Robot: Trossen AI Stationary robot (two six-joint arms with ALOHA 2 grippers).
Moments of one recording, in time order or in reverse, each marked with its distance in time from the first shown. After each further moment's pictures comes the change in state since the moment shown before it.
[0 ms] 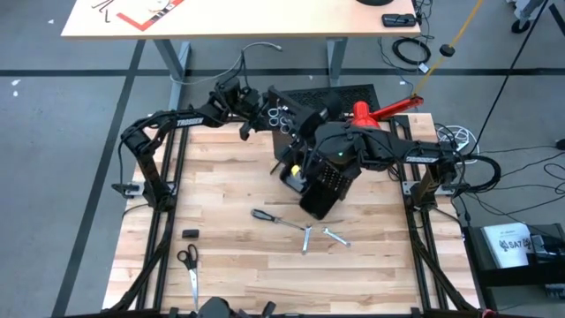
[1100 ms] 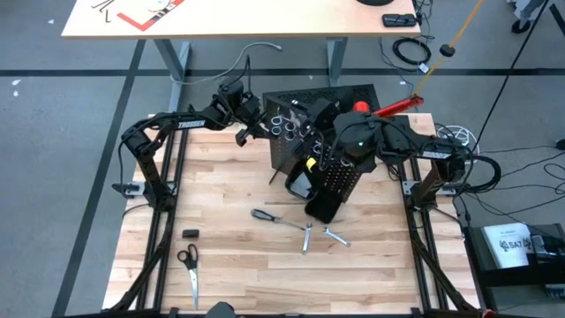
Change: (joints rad) left arm -0.039 0.000 -0.021 -0.047 0.156 0.093; right arm -0.015 -0.083 -0.003 -0.020 -0.013 -0.008
